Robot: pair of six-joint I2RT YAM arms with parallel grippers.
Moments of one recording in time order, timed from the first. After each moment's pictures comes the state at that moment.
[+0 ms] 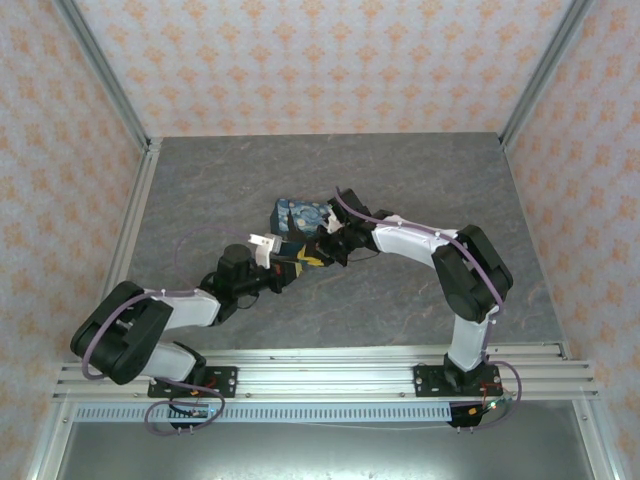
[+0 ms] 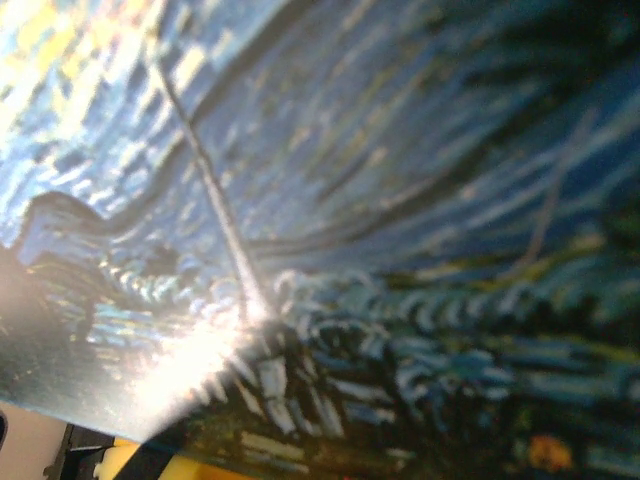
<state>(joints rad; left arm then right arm) -0.45 1.38 0.30 0.64 0.44 -0.50 0.66 1.84 1.19 -0.34 -0.64 1.00</state>
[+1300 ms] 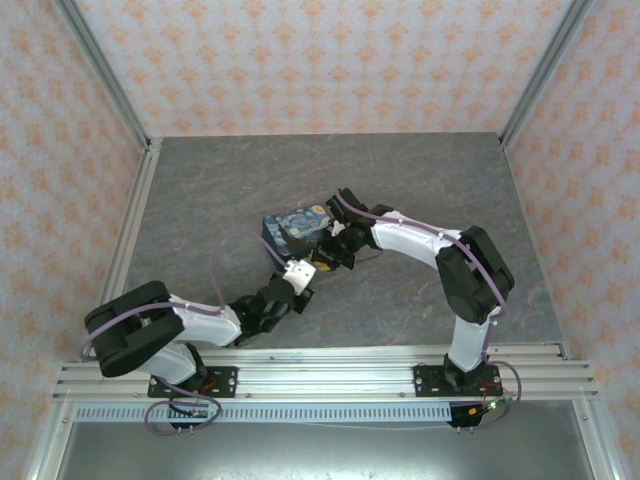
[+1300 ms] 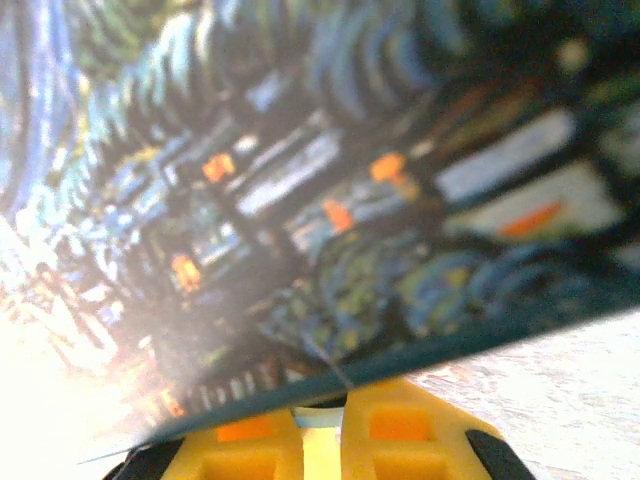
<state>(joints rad) -0.90 1.42 0.31 0.66 -0.39 -0.06 0.67 1.83 1.26 -0.56 -0.54 1.00</state>
